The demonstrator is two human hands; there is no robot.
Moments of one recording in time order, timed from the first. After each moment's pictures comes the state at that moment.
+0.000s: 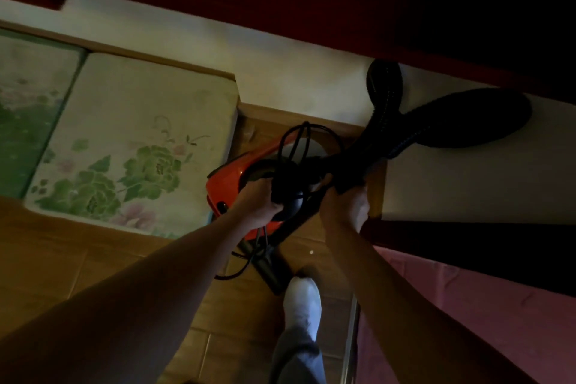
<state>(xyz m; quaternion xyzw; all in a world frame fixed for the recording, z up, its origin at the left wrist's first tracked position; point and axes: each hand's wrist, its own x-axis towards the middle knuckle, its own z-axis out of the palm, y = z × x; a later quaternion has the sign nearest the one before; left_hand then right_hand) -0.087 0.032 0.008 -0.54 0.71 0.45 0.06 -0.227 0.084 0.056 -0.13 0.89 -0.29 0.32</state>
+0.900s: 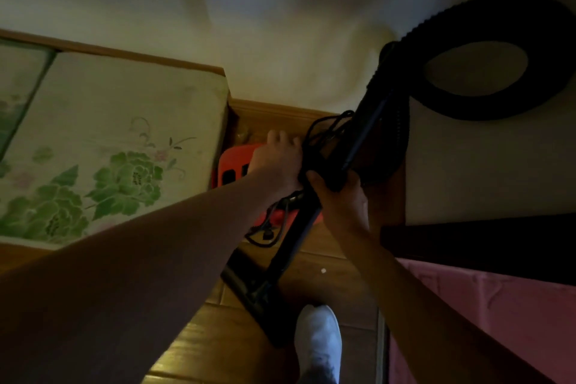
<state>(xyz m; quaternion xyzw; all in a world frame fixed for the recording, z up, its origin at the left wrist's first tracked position) -0.144 -0.022 -0.049 -0.47 0.84 0.17 0.20 -0.233 0.083 -0.037 -0.25 0.83 -0.30 0.39</state>
